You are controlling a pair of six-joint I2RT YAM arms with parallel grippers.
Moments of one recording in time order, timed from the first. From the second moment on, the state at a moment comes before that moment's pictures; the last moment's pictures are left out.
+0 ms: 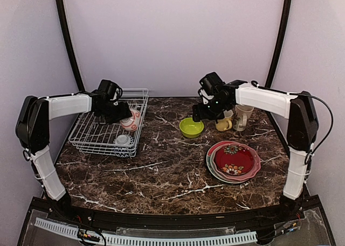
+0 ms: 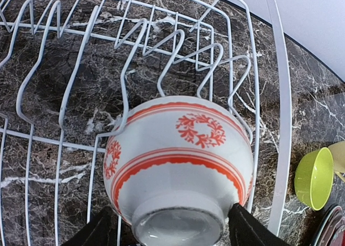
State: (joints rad) left arm -0.33 1.81 1.32 -0.40 0.03 -0.57; right arm 0.64 1.94 1.66 -0.72 0.08 0.35
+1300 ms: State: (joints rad) left arm -0.25 1.86 1.34 -0.30 0.17 -0.43; right arm 0.68 1.88 1.60 -0.69 0.07 0.36
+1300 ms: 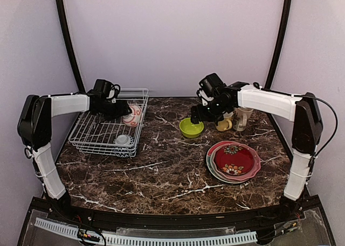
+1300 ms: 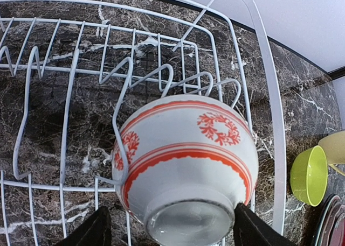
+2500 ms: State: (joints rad) left arm -0.25 1.87 1.35 -0.28 0.25 -0.44; right arm 0.70 1.89 1.60 -0.68 0.04 0.37
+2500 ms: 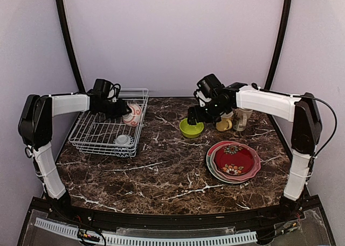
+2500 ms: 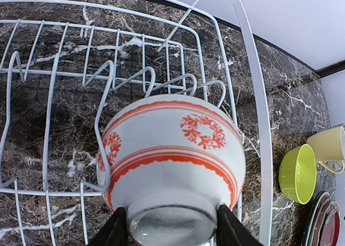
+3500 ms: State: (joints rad) left arm -0.25 1.66 1.34 -0.34 0.25 -0.44; right arm 0.70 1.89 1.64 -0.53 -0.17 0.49
